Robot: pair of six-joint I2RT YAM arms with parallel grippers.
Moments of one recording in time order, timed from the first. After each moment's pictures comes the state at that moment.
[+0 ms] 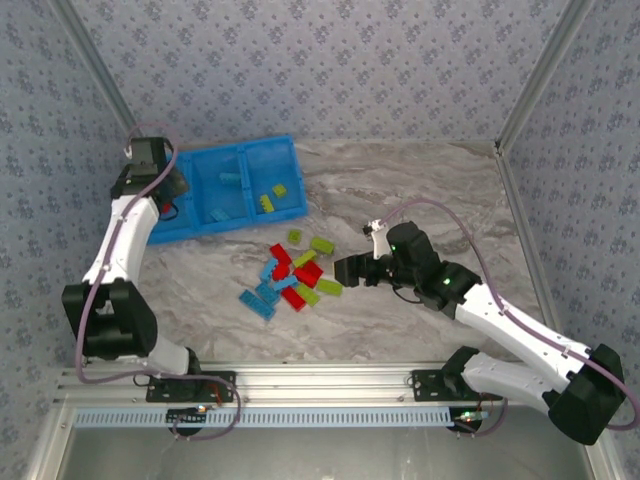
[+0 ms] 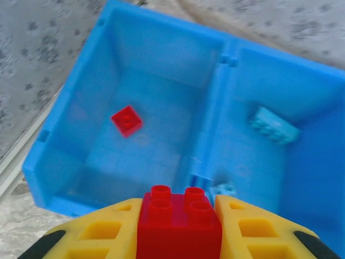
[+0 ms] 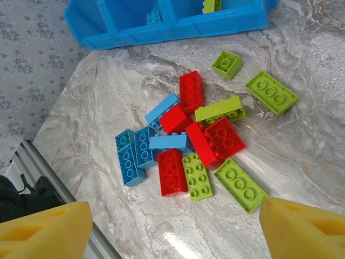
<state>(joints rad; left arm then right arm) 0.07 1.53 1.36 -0.64 -0.20 -0.39 0.73 1.00 0.78 -0.35 -0.23 0.49</state>
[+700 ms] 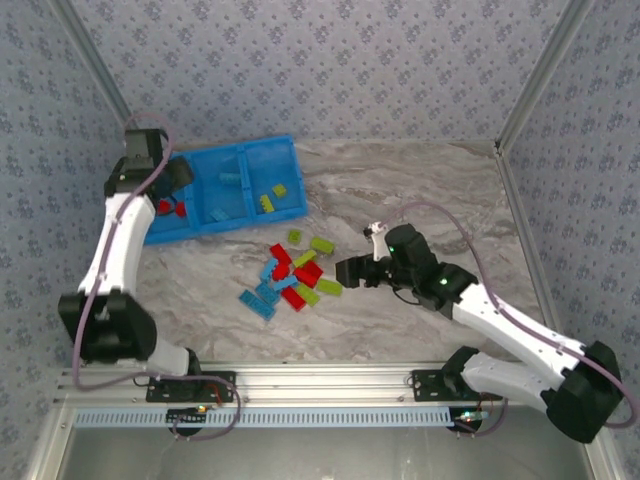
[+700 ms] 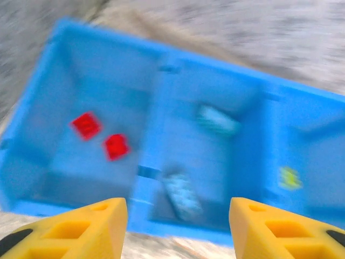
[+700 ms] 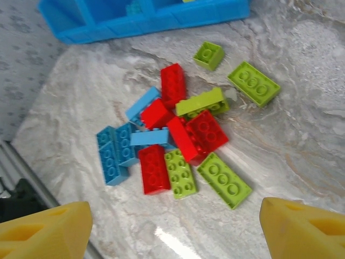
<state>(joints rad) -0.04 1.40 1.43 -0.70 -0.08 -0.37 0.72 1.06 0.76 -0.34 -0.19 0.48</state>
